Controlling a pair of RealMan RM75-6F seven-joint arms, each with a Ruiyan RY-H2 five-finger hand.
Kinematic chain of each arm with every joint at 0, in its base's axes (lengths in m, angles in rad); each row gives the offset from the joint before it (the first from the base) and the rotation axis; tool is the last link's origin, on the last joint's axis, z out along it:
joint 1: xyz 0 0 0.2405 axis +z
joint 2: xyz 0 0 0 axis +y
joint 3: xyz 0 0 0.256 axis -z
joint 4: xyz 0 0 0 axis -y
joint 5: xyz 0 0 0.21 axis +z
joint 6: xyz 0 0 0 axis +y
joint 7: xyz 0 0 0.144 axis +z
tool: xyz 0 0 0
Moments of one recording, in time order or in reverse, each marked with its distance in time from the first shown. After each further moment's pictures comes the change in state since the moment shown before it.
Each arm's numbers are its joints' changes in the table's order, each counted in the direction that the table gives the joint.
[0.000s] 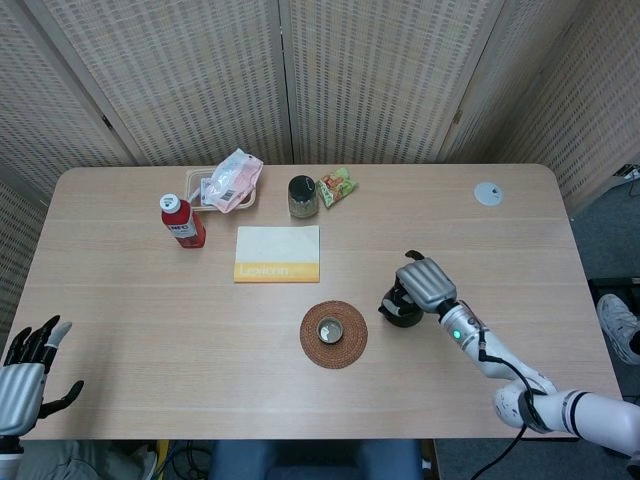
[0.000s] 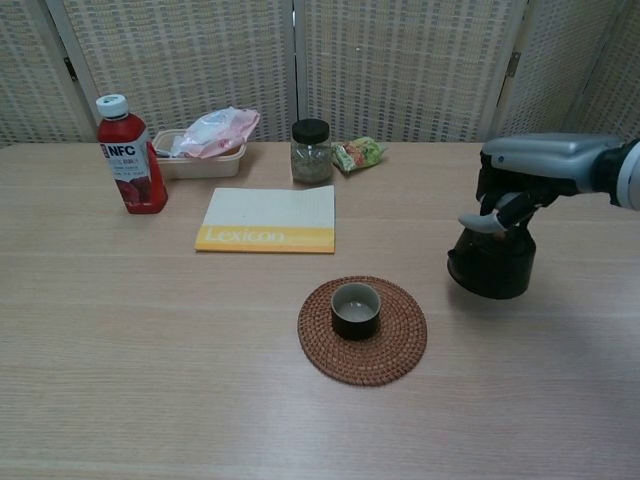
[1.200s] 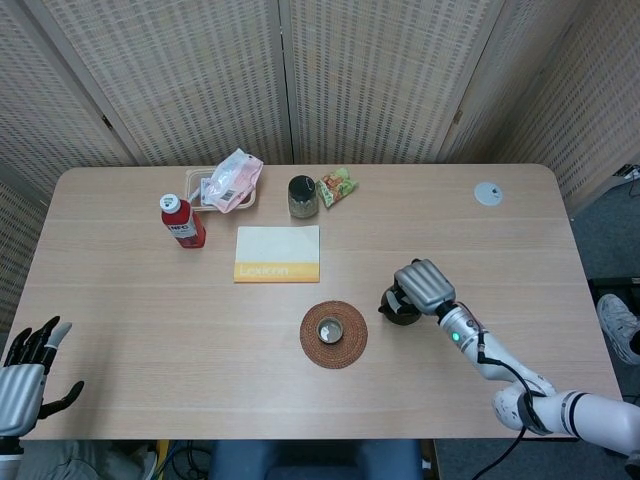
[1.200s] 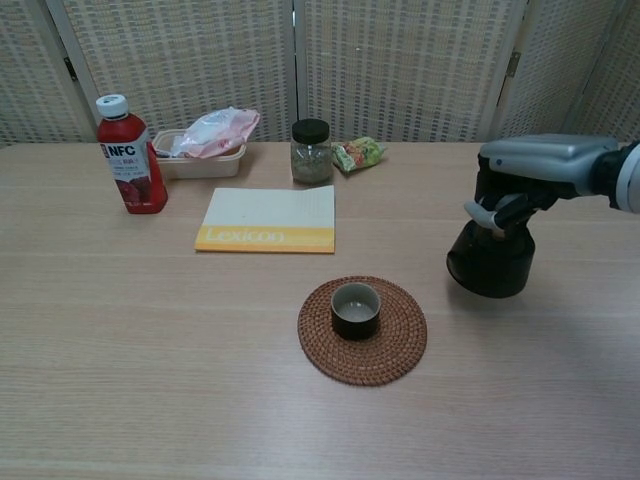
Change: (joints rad) left arm 0.000 -0.008 -0.002 -0.014 0.003 0.001 -0.016; right arm 0.008 -0.001 0.019 0.005 -0.009 0.018 -0.007
